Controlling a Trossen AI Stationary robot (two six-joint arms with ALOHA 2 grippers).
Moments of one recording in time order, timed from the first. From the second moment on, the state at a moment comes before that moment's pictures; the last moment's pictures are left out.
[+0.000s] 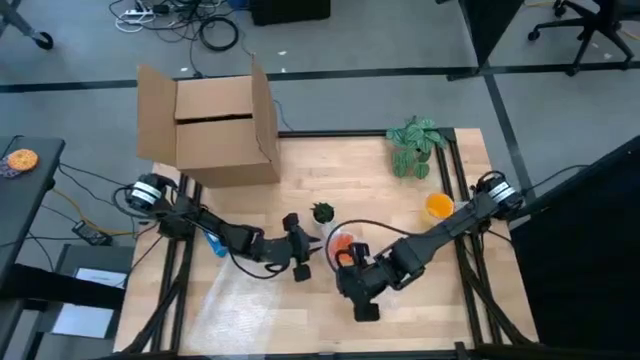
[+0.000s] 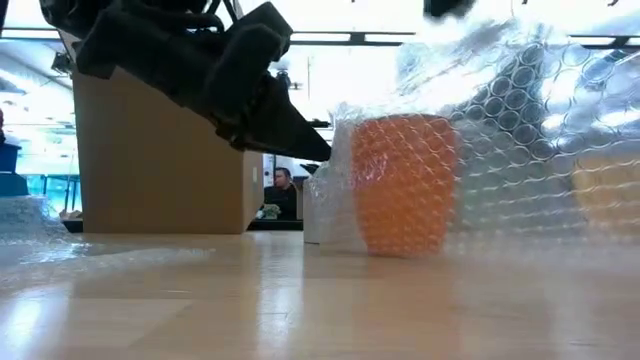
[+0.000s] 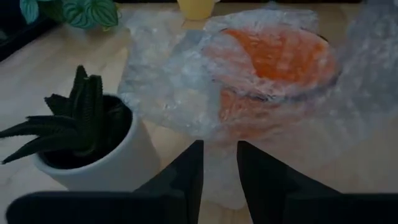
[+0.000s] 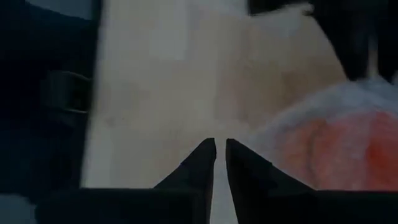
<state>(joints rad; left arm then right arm) -0.34 1.70 0.78 0.42 -0.52 -0.25 0.52 1.82 1.57 -0.81 0.24 0.44</state>
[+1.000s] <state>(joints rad) -0.37 1.61 0.78 0.40 -0.49 -0.20 0.30 1.99 1.57 -0.91 0.23 0.30</state>
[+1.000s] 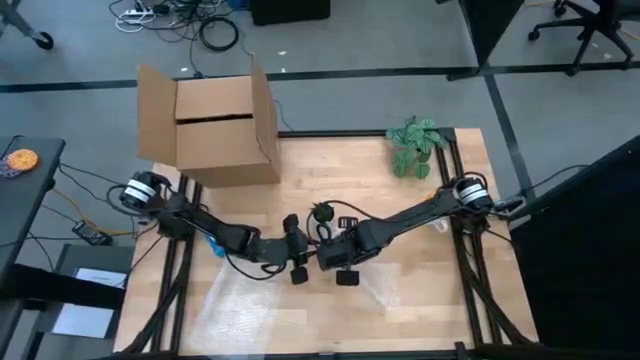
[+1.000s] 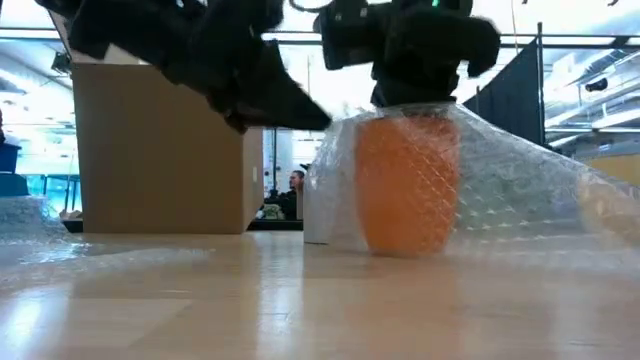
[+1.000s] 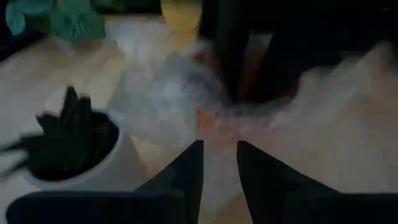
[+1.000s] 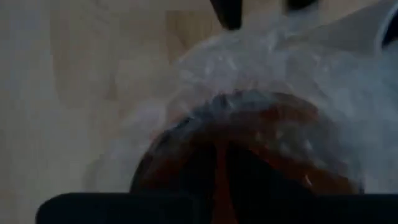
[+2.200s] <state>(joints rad) -0.43 1.86 0.84 0.80 -0.53 0.08 0.29 1.98 1.57 -0.90 0.22 0.25</state>
